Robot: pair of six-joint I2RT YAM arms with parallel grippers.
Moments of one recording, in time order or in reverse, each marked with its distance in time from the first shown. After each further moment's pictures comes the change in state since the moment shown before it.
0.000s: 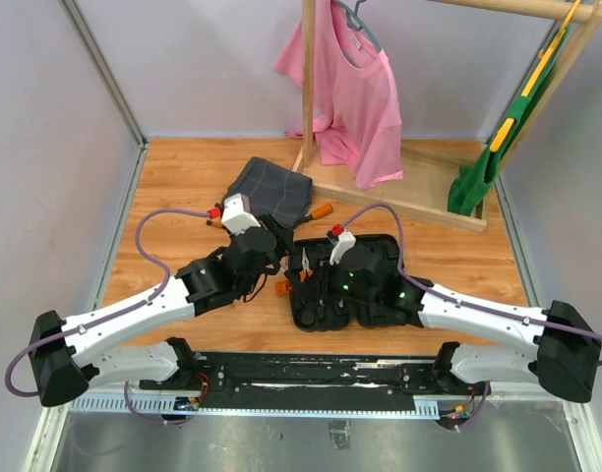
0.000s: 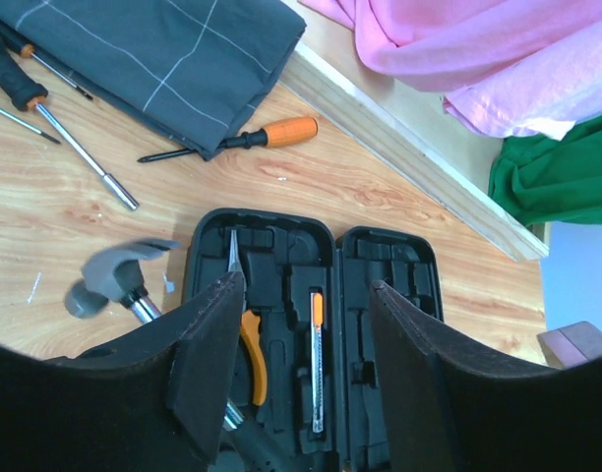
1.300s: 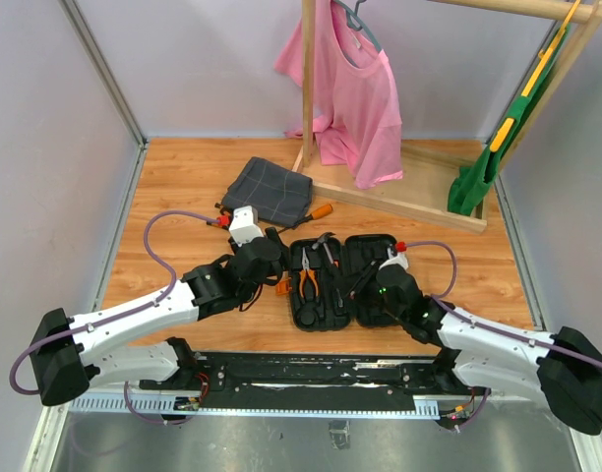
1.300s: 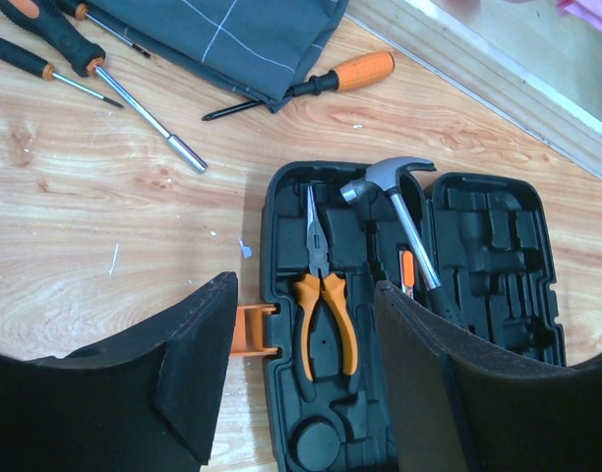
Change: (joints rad) left arm 0.000 -0.001 -0.093 -0.040 0.030 0.098; right arm -0.190 -0.212 -0.396 0.177 0.191 0.469
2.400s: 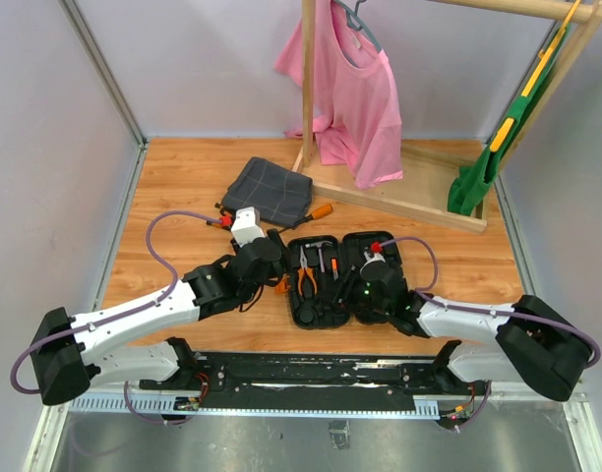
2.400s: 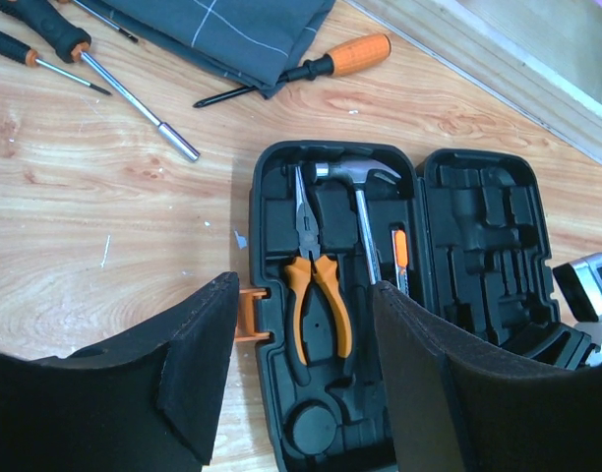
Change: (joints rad) left arm 0.000 0.002 -0.005 0.001 0.030 -0.001; right arm 0.000 0.268 0.027 0.146 -0.204 -0.042
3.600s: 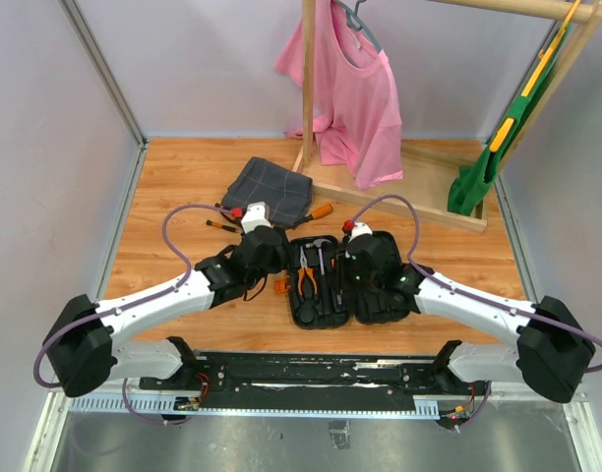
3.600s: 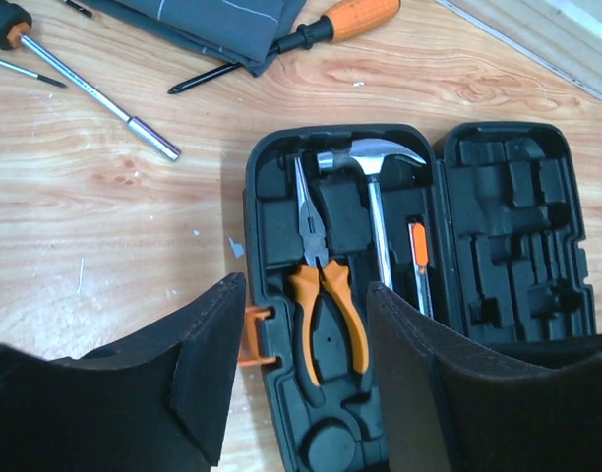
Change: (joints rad) left arm 0.104 0.103 -0.026 0.118 0.182 0.090; right arm 0.000 -0.040 0.355 -0.544 0.125 -0.639
